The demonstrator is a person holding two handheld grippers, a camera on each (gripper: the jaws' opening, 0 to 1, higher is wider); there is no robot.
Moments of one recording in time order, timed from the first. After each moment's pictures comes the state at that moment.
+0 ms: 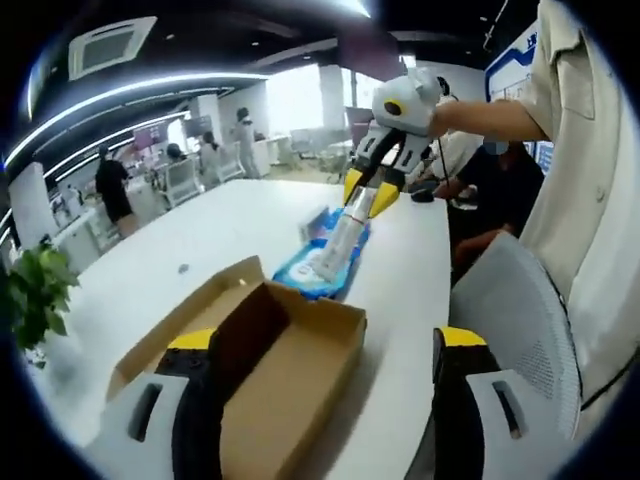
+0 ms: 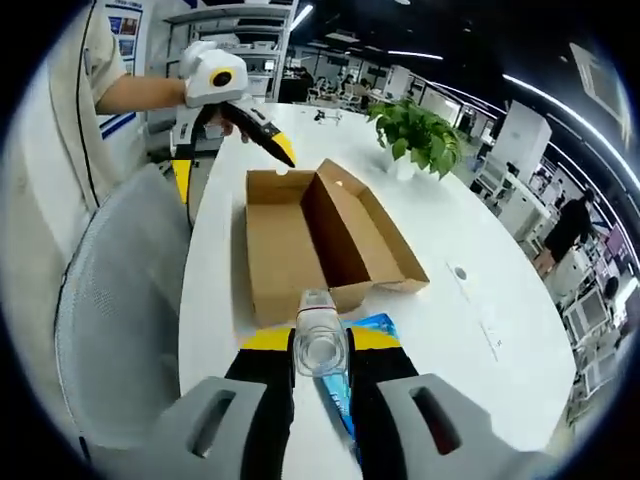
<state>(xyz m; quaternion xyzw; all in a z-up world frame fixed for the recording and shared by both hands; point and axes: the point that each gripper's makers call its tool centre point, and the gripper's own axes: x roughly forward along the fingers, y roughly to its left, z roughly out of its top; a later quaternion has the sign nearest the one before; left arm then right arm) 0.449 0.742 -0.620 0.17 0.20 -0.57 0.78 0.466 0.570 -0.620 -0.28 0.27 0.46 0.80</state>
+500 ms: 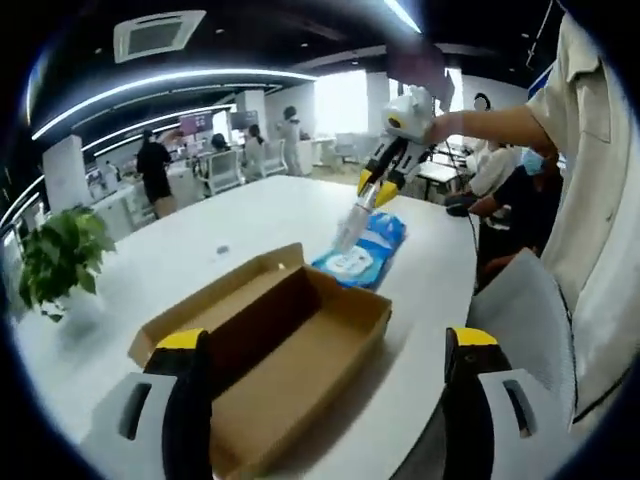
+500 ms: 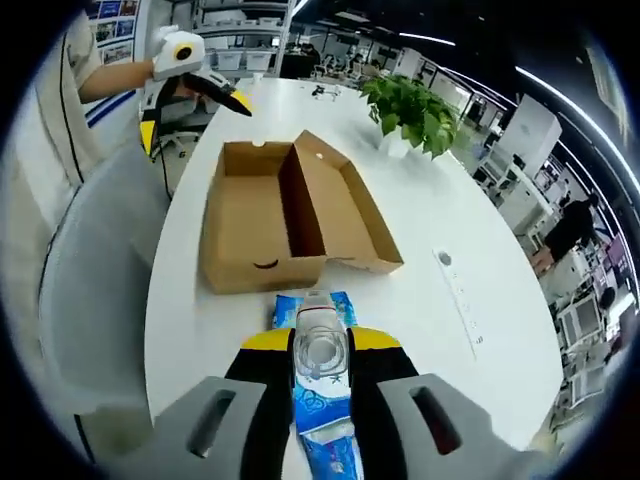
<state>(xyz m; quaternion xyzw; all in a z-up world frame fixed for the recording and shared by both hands) 0.454 0.783 -0.613 0.14 0.21 -0.50 0.83 0.521 0.532 -0.628 -0.32 0.31 0.46 0.77</state>
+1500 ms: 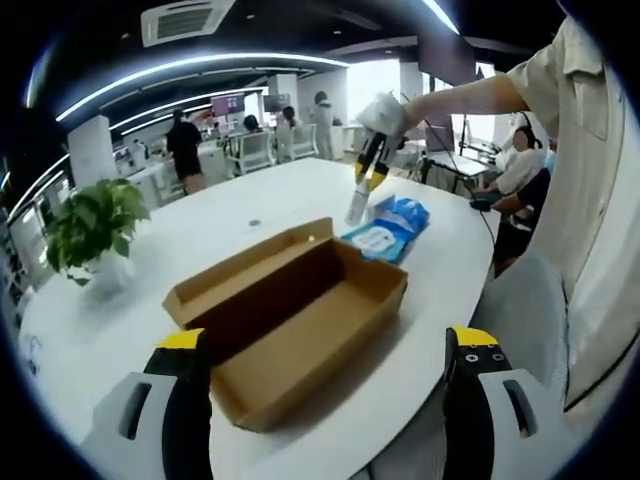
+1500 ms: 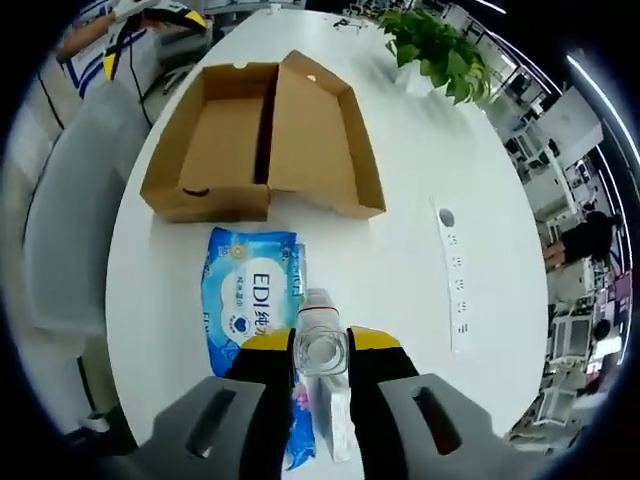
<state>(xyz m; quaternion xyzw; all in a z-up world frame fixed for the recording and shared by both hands) 0.441 0.826 -0.614 0.14 0.25 -0.44 0.85 0.595 0.492 -0.674 -0.43 0.41 0.45 0.66</state>
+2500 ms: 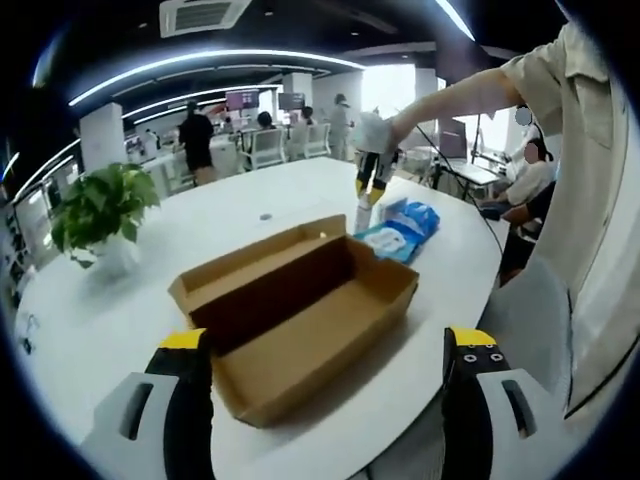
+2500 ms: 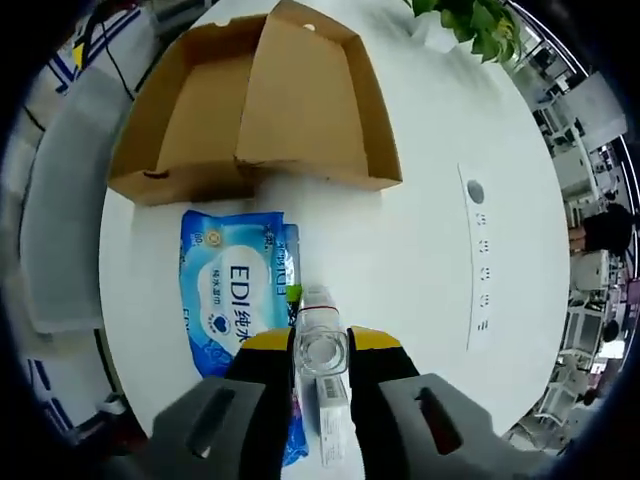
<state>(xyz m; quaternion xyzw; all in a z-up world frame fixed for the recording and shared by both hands) 0.450 0.835 -0.621 0.11 0.26 -0.42 0.86 0.615 0.499 -0.713 -0.44 0.49 0.45 0.61</state>
